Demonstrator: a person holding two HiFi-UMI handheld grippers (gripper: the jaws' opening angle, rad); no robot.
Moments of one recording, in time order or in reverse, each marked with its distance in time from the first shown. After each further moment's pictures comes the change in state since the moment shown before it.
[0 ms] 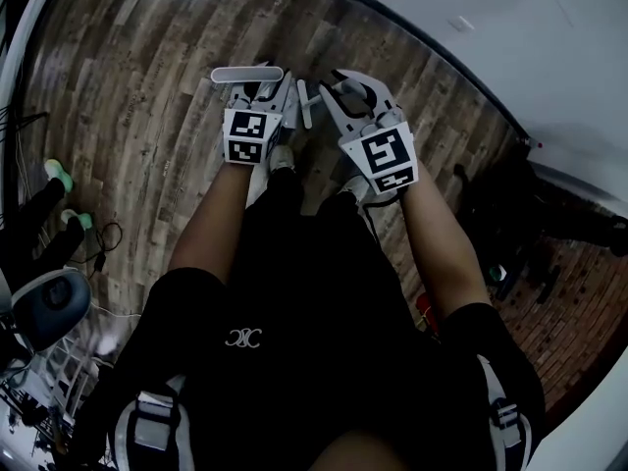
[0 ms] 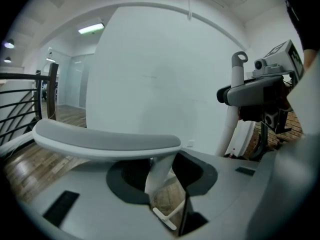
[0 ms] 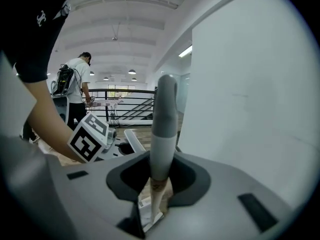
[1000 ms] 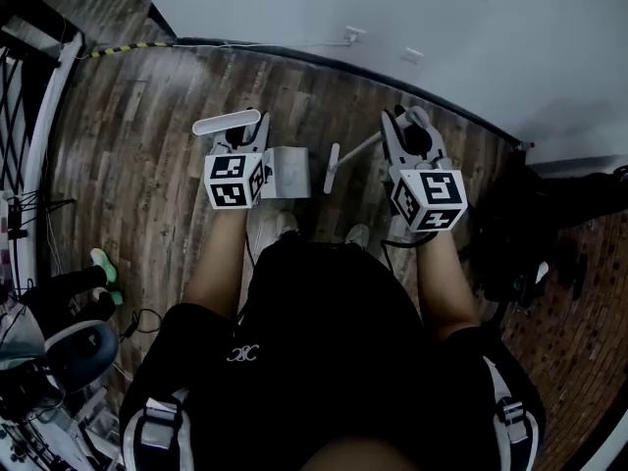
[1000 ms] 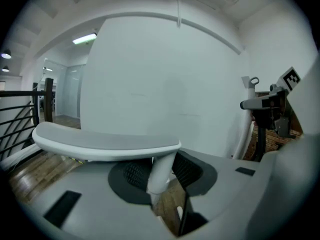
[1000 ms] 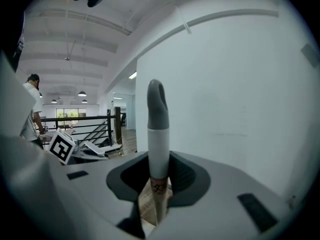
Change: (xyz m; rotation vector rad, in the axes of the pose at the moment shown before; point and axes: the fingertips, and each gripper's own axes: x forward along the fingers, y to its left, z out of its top) left arm -0.036 -0.092 0.125 0.039 -0.053 0.002; right arm -0.239 -0.129 0.014 0.341 -0.198 -0.490
